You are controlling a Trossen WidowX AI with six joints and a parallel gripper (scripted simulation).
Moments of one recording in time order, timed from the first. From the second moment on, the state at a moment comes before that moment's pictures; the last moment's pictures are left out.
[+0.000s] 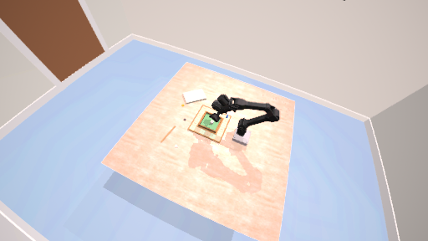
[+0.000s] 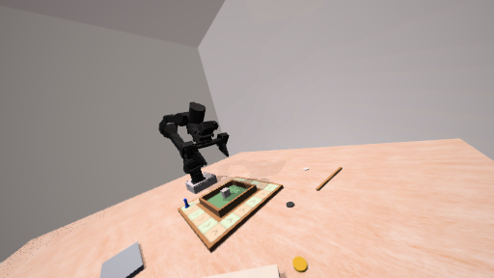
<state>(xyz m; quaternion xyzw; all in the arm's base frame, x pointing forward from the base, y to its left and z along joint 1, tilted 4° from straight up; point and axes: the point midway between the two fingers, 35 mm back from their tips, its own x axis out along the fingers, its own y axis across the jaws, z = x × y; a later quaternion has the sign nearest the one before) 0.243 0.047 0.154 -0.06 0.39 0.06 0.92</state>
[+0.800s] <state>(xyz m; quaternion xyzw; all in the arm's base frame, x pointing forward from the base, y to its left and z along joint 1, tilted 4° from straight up) 0.248 0.004 0.114 -0.12 0.65 0.07 0.75</state>
